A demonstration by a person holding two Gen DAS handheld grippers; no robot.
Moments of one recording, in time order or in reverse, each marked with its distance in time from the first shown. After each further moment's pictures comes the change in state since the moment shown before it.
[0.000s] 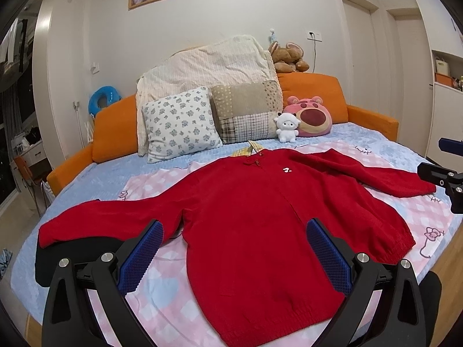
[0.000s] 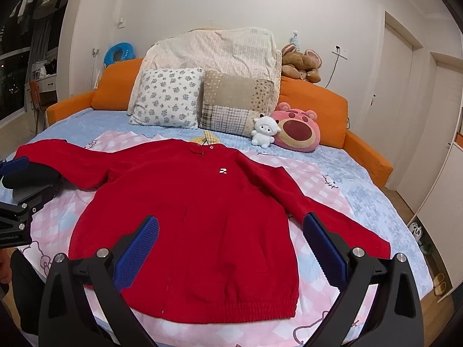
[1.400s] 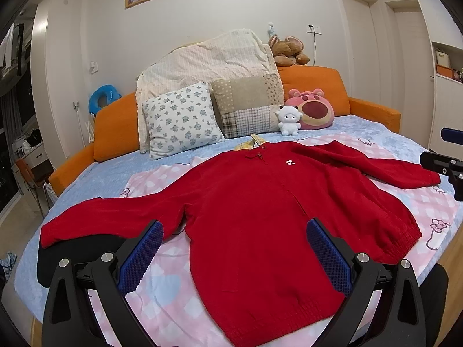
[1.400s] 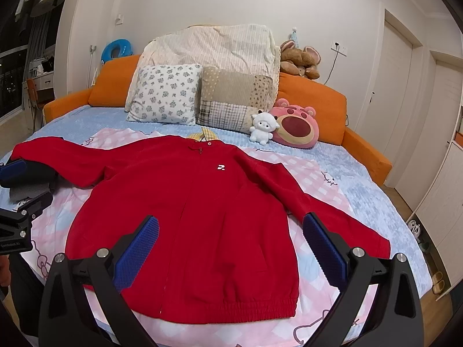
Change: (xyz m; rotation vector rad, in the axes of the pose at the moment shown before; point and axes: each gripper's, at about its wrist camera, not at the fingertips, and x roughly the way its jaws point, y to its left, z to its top) left arm 0.010 0.001 -0.005 0.023 0.017 0.013; right arm 0.006 0.002 -0.001 -0.004 0.018 -0.013
